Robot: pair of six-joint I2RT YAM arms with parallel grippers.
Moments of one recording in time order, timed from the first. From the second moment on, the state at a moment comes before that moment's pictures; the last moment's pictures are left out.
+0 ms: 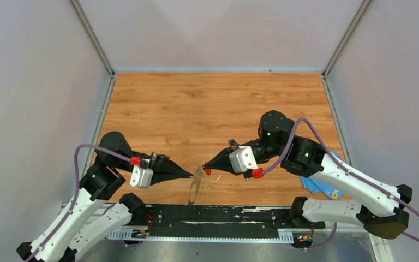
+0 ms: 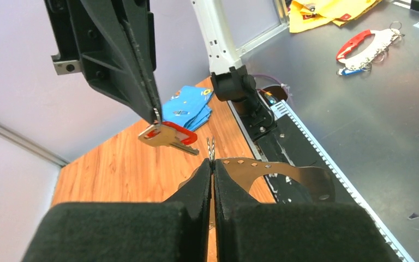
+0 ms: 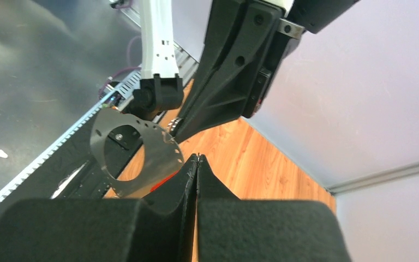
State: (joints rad) left arm -0.64 0.58 0.82 -0.26 1.21 0.50; right arm 1.08 1.03 1.22 -0.33 -0.81 -0.76
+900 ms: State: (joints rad) left arm -0.64 0.59 0.82 -0.18 1.23 0.42; right arm 1.07 1.09 1.22 -0.33 -0.96 -0.75
